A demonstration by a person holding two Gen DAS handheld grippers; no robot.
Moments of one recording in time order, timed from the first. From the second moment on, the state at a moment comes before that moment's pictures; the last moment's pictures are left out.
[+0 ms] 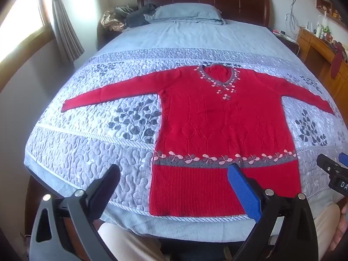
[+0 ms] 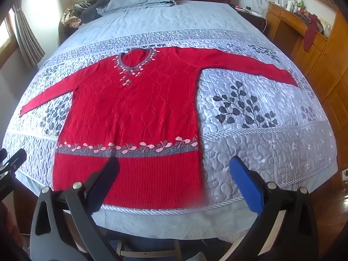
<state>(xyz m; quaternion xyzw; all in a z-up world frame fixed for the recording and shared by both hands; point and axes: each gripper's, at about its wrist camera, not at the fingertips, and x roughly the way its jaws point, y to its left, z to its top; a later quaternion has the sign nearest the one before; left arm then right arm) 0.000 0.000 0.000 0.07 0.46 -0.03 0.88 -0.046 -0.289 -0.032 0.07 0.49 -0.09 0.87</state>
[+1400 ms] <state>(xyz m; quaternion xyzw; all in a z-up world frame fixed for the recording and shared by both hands) 0.011 0.000 -0.003 0.07 0.47 -0.04 0.88 -0.040 -0.298 -0.038 0.07 0.50 -0.09 0.86</state>
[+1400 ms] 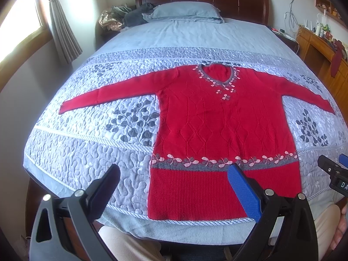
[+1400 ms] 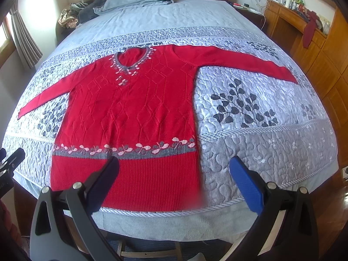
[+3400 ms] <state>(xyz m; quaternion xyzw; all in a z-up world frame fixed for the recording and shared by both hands) 0.021 -0.003 -0.018 0.08 0.48 -0.03 0.87 -0.031 -0.300 -0.049 0.07 0.51 -0.09 0.85</state>
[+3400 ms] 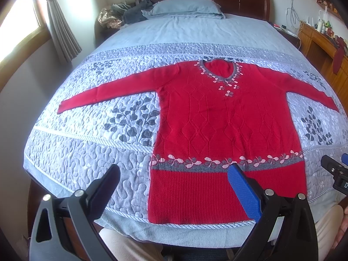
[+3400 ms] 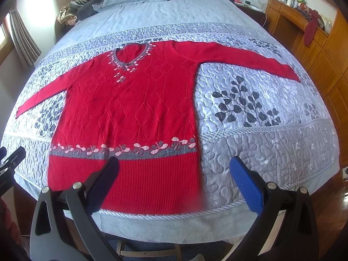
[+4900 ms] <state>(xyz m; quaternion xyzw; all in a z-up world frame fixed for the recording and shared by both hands) 0.295 -0.447 -0.122 0.13 0.51 -0.14 0.84 0.157 -0.827 -0.168 0.25 0.56 -0.22 0.76</state>
